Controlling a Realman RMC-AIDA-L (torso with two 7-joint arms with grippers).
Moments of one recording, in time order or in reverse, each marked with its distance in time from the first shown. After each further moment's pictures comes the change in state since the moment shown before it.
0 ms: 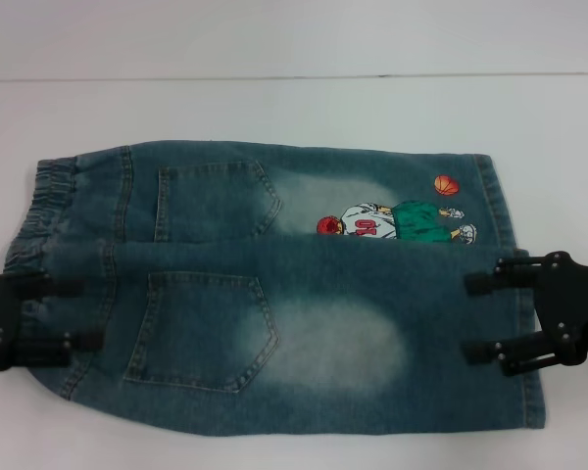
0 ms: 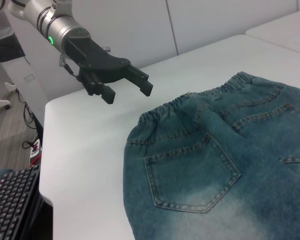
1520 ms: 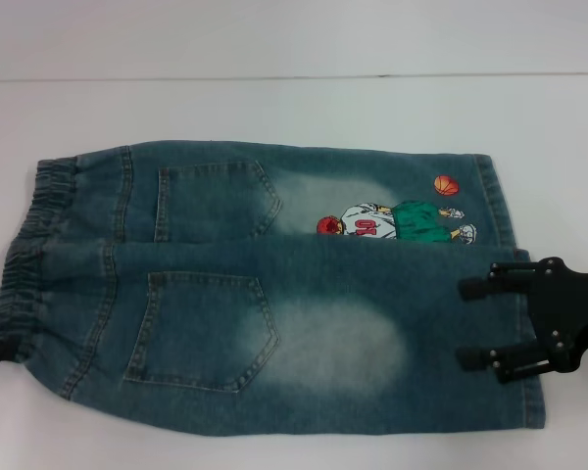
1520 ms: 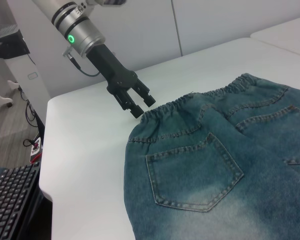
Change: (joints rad) left arm 0.042 -0.073 0.147 0.331 0.282 -0.304 -0.409; right arm 0.001 -0.002 0.002 0.049 -0.002 0.023 -0.069
